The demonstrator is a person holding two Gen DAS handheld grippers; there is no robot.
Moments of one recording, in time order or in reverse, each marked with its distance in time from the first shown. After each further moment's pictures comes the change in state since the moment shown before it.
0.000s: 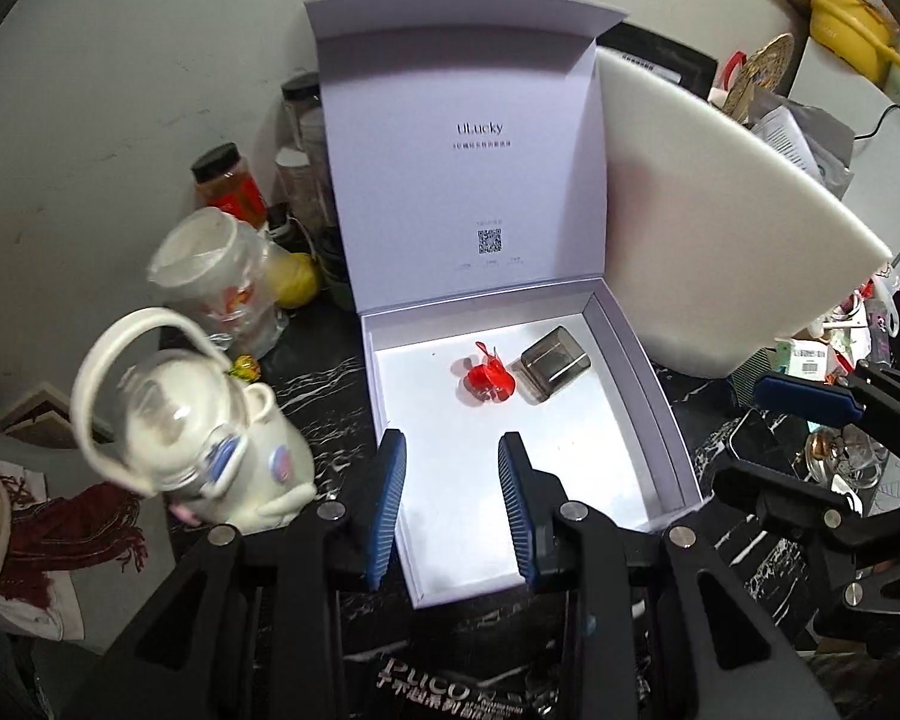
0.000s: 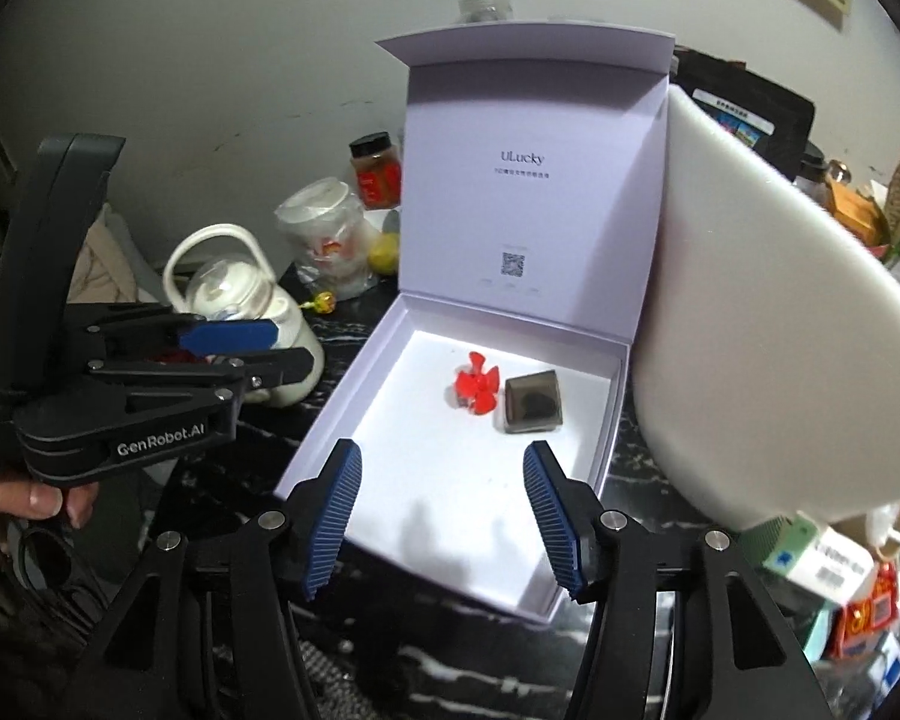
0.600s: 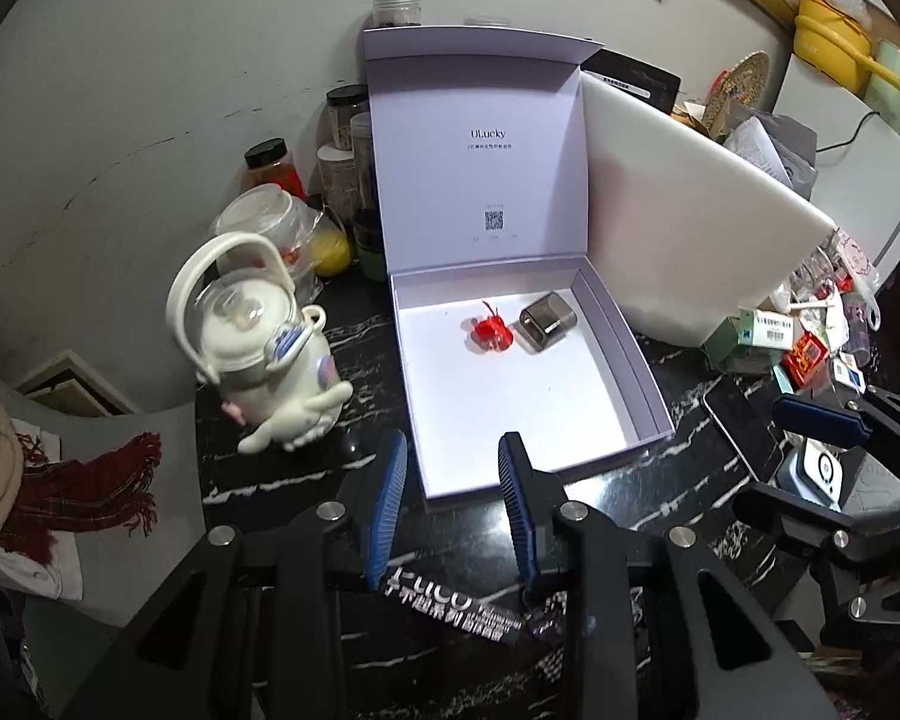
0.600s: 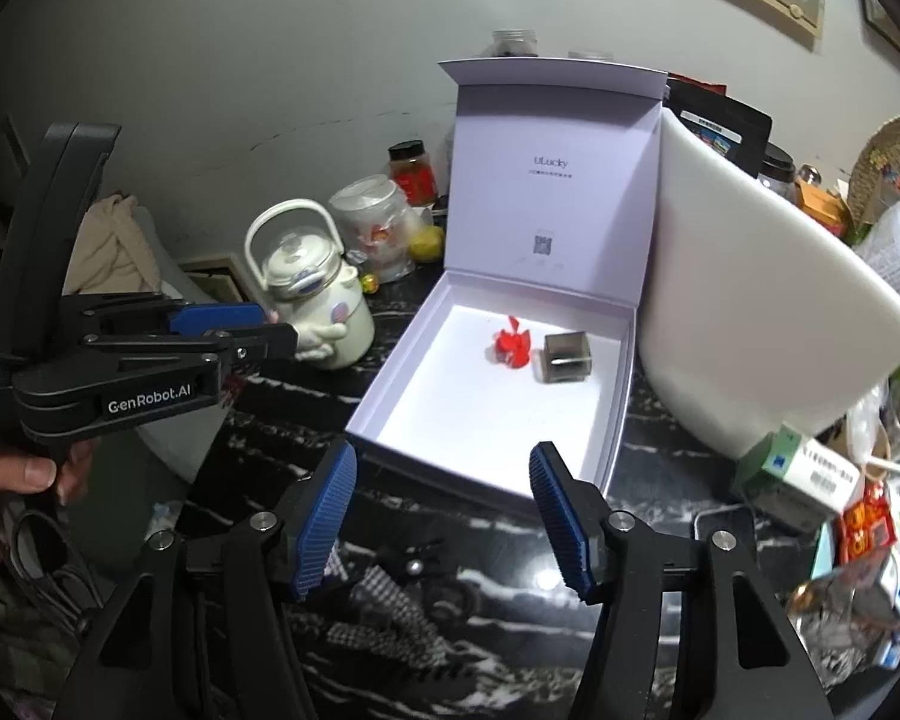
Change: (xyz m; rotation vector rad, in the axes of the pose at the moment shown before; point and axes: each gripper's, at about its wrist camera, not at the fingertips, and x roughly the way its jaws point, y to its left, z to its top) left arm -0.062 0.006 -0.061 -0.025 -0.034 0.009; right arm -0.054 0.045 -0.057 -0.001 -0.040 -0.017
